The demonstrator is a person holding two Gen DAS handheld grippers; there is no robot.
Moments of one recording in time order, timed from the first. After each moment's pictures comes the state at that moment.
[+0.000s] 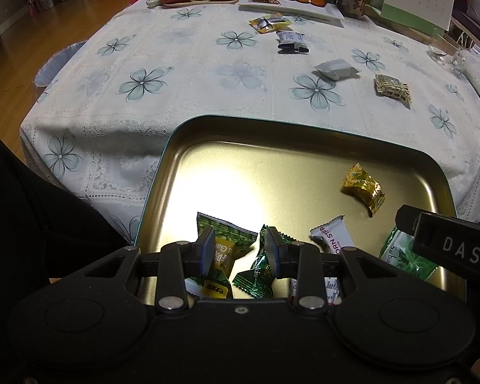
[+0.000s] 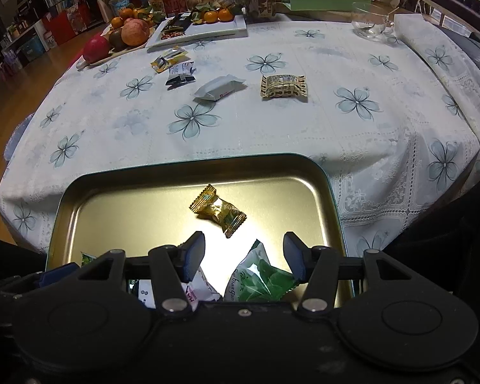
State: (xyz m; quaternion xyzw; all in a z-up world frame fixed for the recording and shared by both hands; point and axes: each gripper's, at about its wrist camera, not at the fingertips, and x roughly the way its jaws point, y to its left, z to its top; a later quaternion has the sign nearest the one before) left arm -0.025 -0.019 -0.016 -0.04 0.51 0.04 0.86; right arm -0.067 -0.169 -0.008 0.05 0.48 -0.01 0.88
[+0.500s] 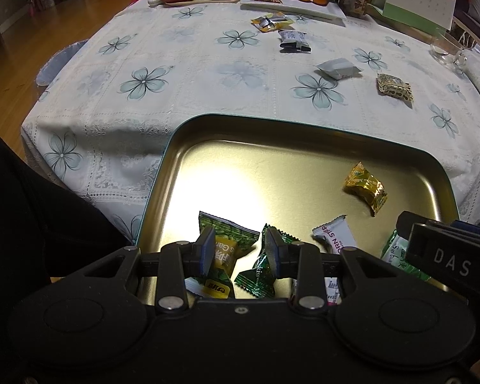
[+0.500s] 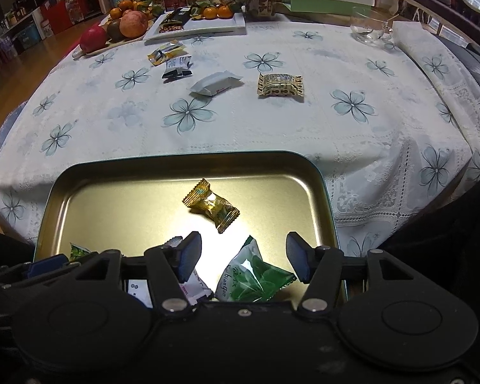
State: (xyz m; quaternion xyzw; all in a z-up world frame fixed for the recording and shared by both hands) left arm -0.024 -0.018 -0.017 -0.04 0.51 0.04 0.86; right arm -0.068 -0.164 -0.011 0.02 0.48 -0.02 0.88
